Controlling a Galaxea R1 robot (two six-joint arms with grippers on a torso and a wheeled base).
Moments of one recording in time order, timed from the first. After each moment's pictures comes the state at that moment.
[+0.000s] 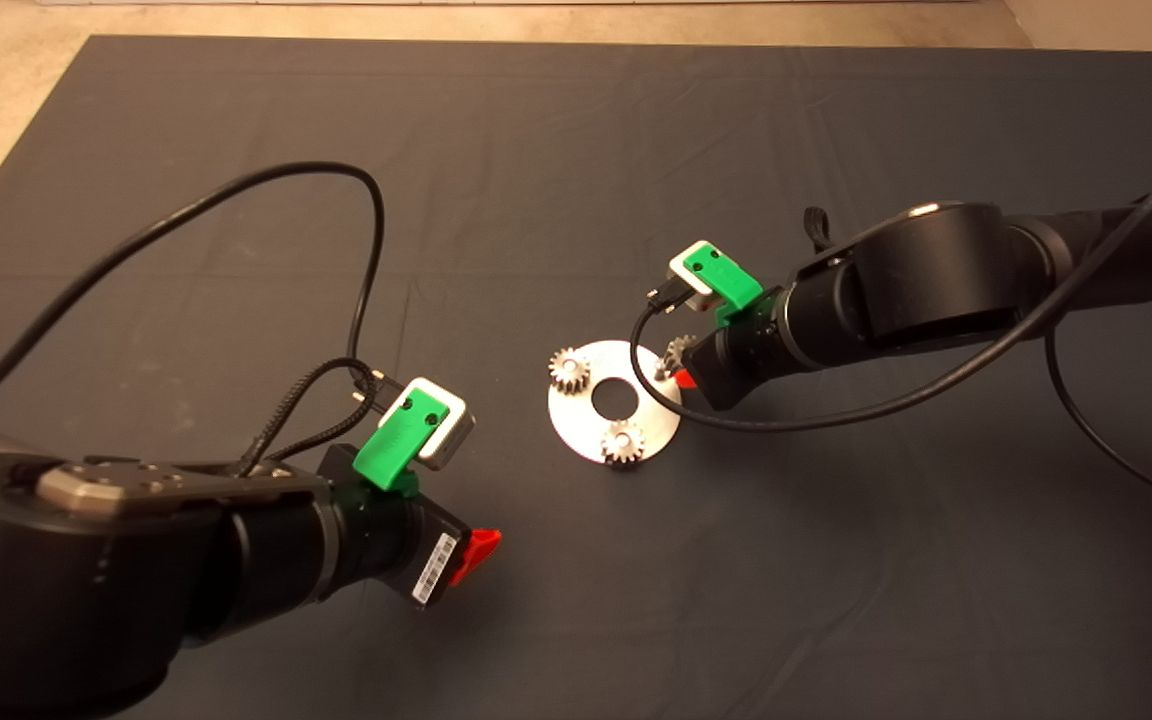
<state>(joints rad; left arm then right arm) -0.22 2.32 -0.34 0.91 1.53 -1.37 0.33 2.56 -0.86 -0.67 -1.40 1.09</state>
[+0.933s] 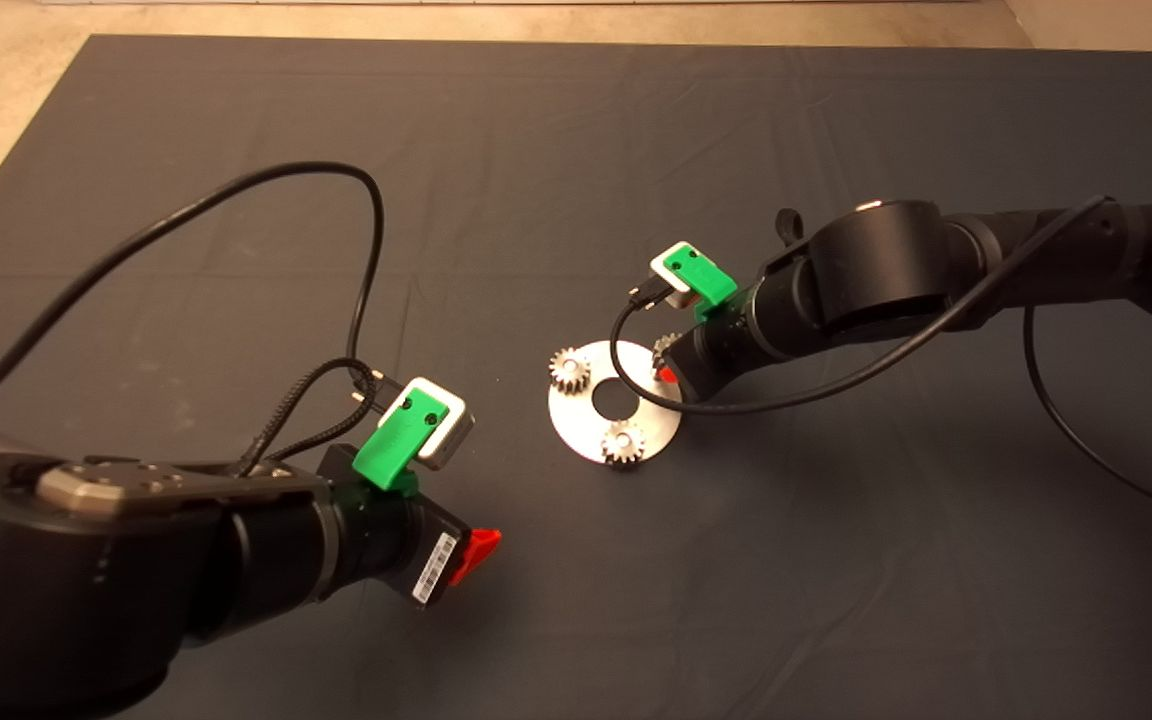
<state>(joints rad) -0.22 2.32 -0.34 0.91 1.53 -1.37 0.31 2.62 -0.96 -0.67 -1.38 1.05</state>
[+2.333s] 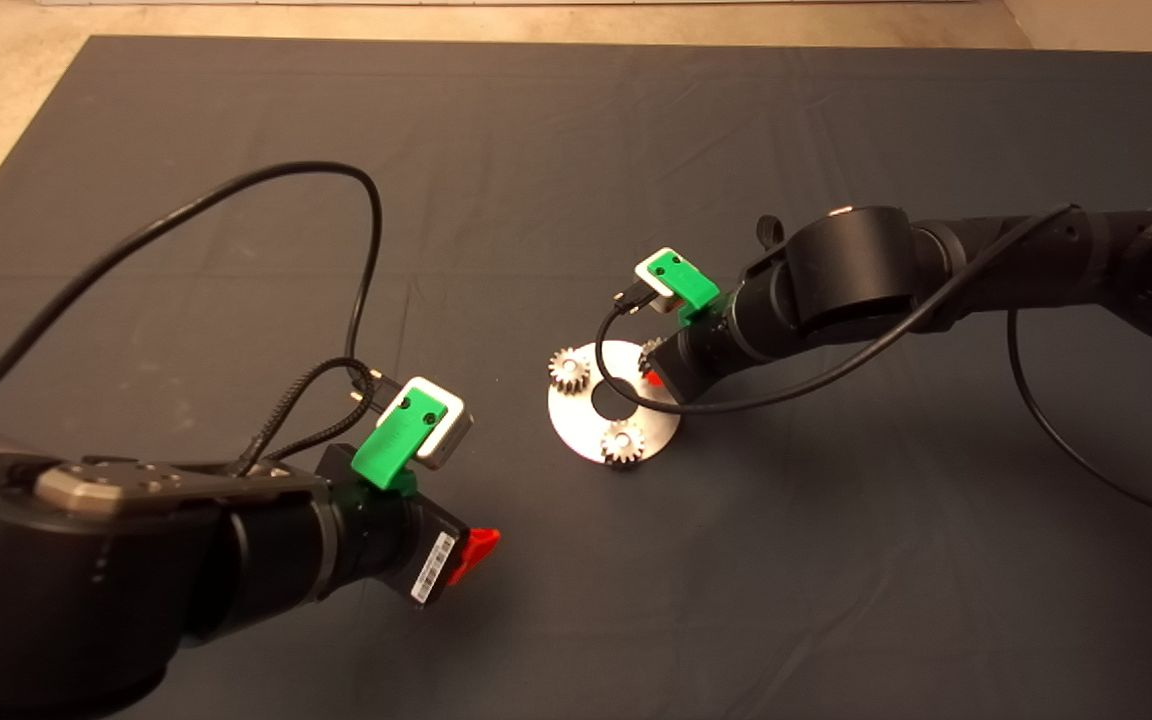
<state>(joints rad) -0.22 2.31 -0.34 0.91 1.53 -1.37 0.29 2.64 -1.00 -0.67 -1.37 1.03</state>
